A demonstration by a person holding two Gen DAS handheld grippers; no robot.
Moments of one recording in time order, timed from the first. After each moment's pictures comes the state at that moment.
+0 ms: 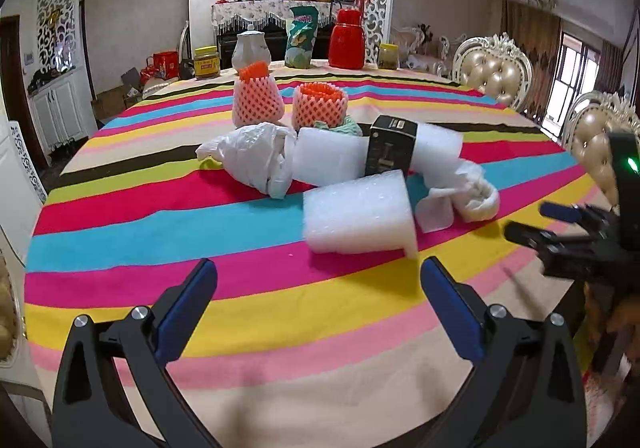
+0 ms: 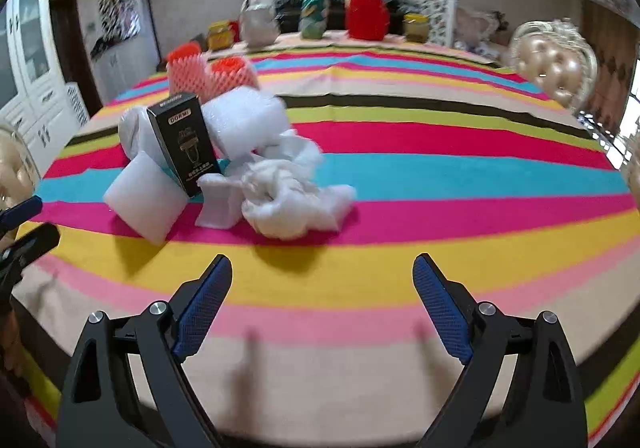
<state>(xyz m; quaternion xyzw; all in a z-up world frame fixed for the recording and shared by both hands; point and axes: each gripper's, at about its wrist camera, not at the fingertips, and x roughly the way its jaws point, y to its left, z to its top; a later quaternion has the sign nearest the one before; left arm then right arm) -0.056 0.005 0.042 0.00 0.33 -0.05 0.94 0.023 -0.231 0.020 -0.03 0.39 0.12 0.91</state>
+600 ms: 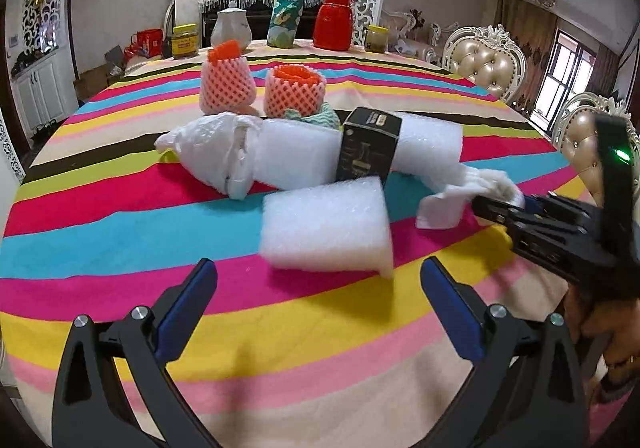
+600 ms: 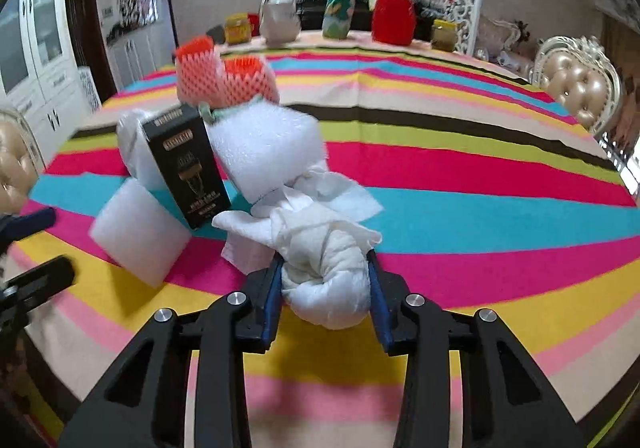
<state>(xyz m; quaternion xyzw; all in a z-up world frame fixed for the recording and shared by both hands) -0.020 -0.019 0.041 -0.03 0.37 -0.07 0.93 0.038 -0.227 0.031 -0.03 0.37 0.14 0.92</state>
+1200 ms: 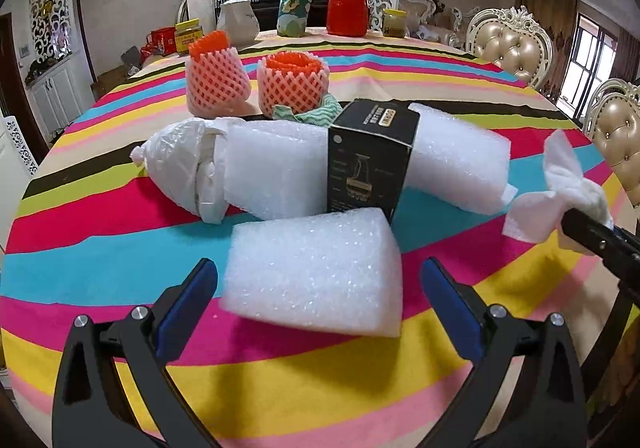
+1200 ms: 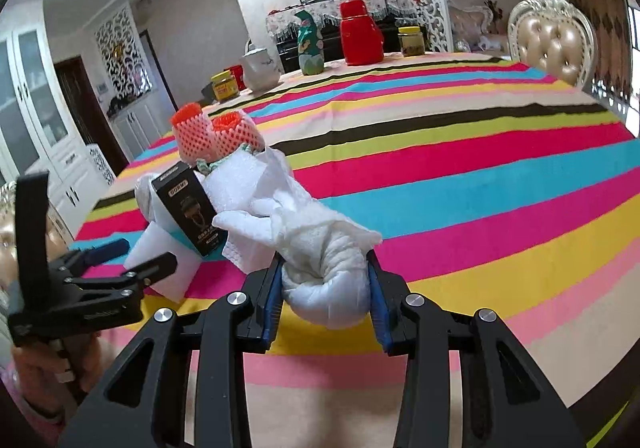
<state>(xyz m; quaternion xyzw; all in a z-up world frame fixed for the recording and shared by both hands) 0.033 -0.049 0.019 0.01 0.39 -0.03 0.92 0.022 -0.277 0.031 0.09 0.33 0.14 0.93</state>
